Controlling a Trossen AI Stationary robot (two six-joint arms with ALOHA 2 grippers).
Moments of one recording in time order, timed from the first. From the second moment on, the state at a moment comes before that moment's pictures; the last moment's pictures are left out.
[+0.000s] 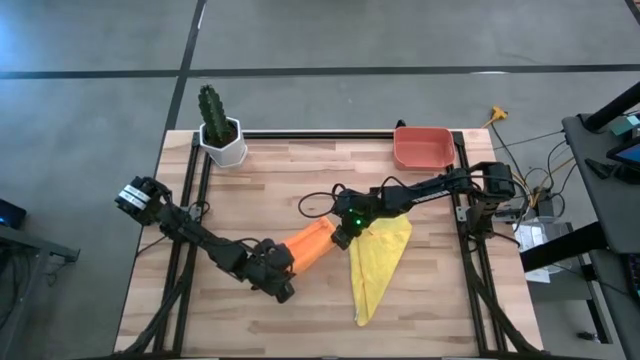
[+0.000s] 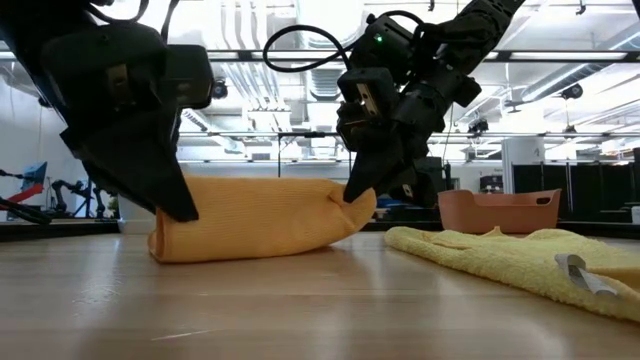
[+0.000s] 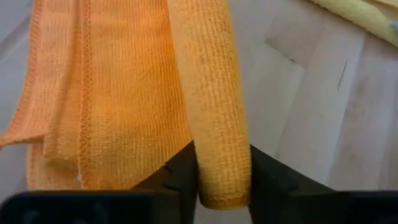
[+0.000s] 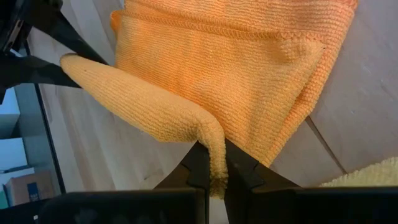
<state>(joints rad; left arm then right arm) -0.52 1.63 0.81 -0.14 -0.36 -0.97 -0.04 1.81 1.00 -0.09 -0.34 0.75</state>
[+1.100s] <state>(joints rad) -0.51 1.49 0.77 -0.17 -0.20 -0.96 -0.04 1.80 1.00 -0.10 -0.64 0.57</state>
